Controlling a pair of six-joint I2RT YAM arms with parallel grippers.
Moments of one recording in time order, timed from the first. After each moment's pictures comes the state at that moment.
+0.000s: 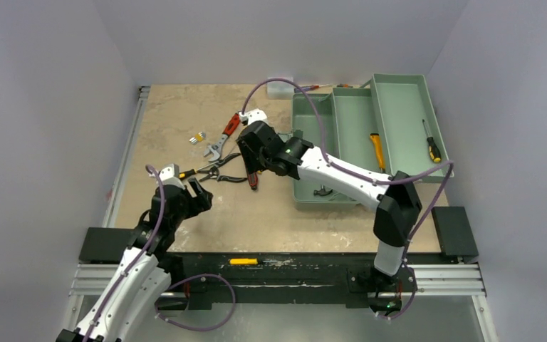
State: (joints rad) left arm -0.27 0.53 0.36 -0.40 -0.12 -0.59; right arm 0.95 1.78 1.61 -0.61 0.41 0.36
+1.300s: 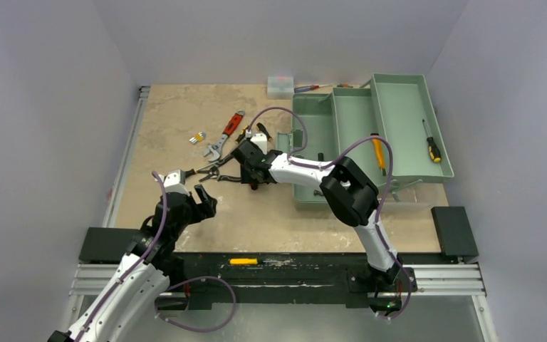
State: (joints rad) left arm -0.41 0.44 0.33 -0.46 -0.20 -0.59; right arm 0.92 2.18 1.62 -0.45 0.39 0.74
